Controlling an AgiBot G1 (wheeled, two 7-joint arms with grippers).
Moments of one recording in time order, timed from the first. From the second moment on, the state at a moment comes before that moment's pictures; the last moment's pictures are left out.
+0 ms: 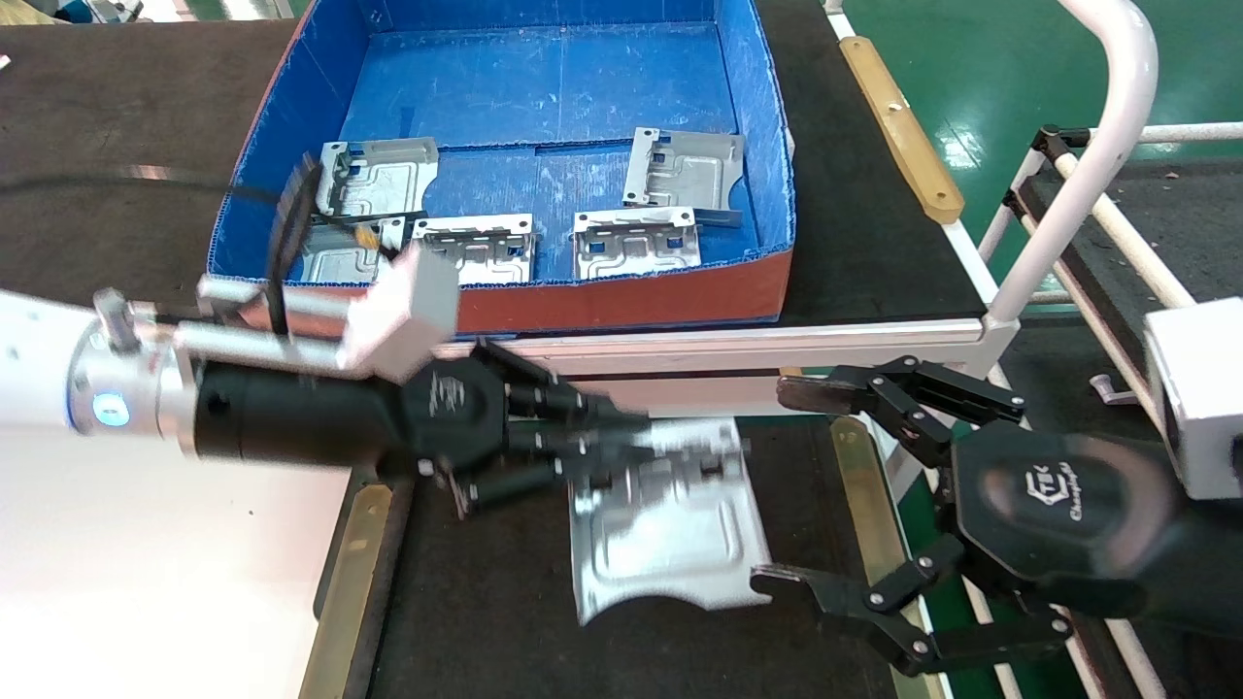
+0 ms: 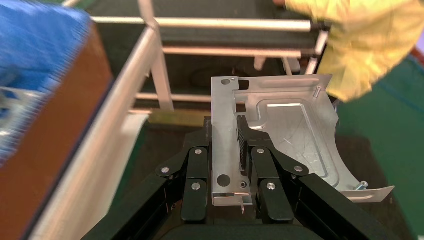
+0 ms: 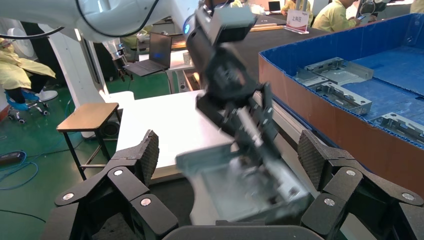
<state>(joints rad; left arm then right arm) -1.59 0.98 0.61 -0.80 1.15 1.53 -0.12 1.08 -0.56 -0.37 1.23 -0.65 -1.43 0.13</state>
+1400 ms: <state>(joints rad) -1.44 1.36 0.70 -0.35 1.24 1.11 0.53 1.08 -0.56 -0.37 1.23 -0.65 -1.43 0.13</state>
